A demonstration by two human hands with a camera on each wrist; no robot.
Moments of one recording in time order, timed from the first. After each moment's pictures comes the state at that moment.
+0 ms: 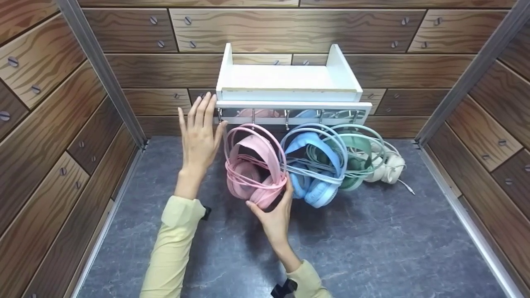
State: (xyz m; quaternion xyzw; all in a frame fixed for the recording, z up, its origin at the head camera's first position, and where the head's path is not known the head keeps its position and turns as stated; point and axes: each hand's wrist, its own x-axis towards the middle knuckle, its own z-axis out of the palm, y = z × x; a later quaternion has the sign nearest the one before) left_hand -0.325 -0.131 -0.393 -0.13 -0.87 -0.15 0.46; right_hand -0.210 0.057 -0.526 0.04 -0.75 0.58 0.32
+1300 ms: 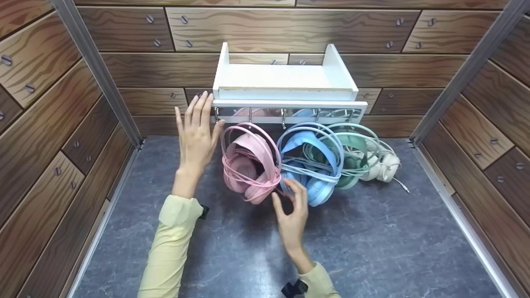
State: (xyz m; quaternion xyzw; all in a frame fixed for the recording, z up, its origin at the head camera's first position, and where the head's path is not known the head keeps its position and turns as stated) left_hand -0.324 -0.131 -0.391 -0.13 -0.86 -0.16 0.46; right_hand -0.183 0.089 -0.485 0.12 -0.70 0.59 0.39
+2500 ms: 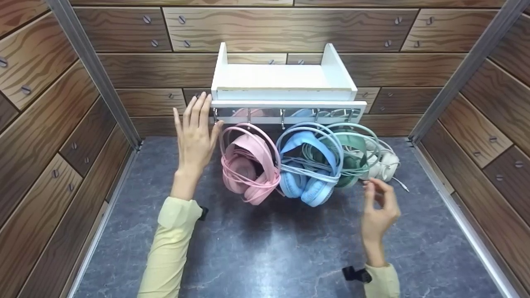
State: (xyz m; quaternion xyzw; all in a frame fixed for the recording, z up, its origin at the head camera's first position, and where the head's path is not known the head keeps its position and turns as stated) left_hand -0.323 -0.131 -0.392 -0.13 -0.86 -0.16 0.46; right_hand -0.199 0.257 -0.474 0.02 -0.67 0.49 0.56
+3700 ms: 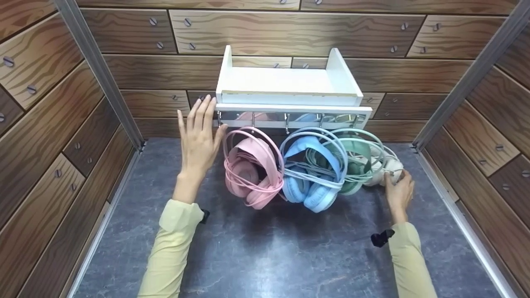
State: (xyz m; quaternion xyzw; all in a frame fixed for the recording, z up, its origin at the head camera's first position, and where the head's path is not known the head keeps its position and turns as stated) left_hand -0.325 -0.131 -0.392 -0.13 -0.86 -0.16 0.46; right_hand -0.321 0.406 -0.551 -0.27 -0.86 0.37 0.22
